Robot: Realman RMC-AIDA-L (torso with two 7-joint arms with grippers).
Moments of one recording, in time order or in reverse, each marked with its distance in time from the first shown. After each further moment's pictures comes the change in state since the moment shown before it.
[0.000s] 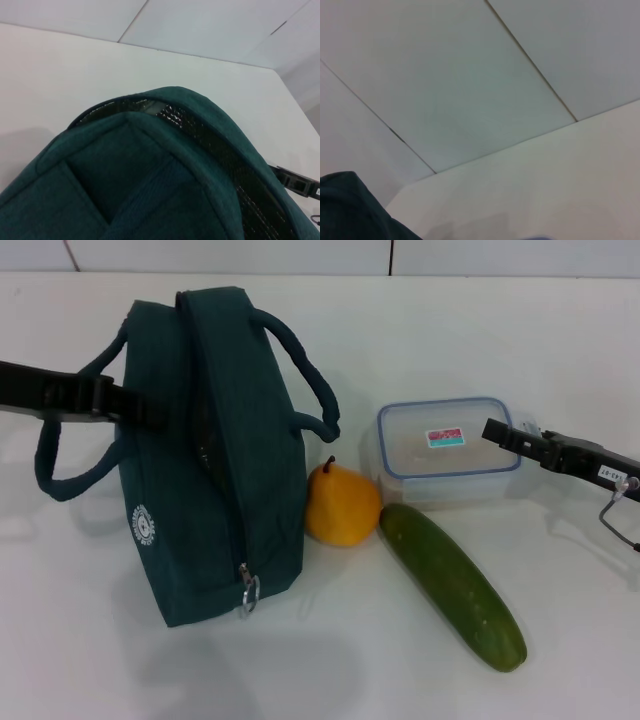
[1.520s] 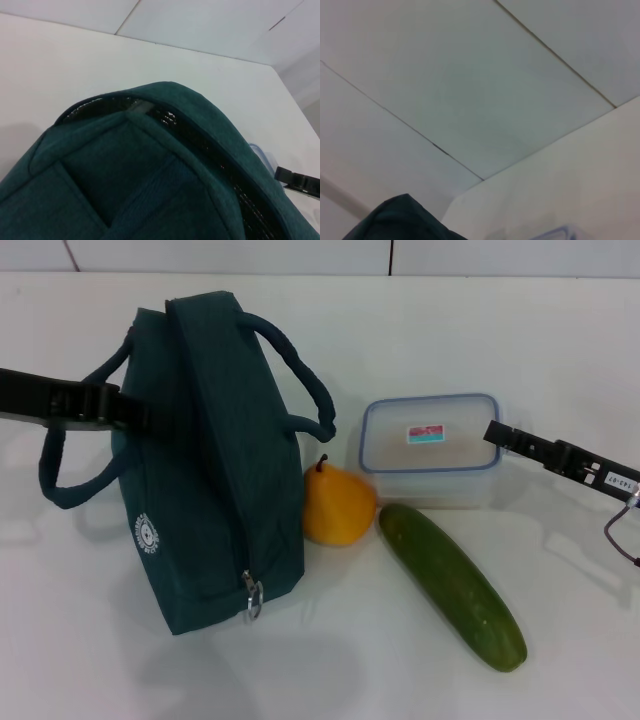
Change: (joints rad) left arm 0.005 -0.004 0.009 -0.017 -0.003 -0.001 0.001; right arm -0.026 -0.008 0.008 0.014 -0.001 -0.155 0.133
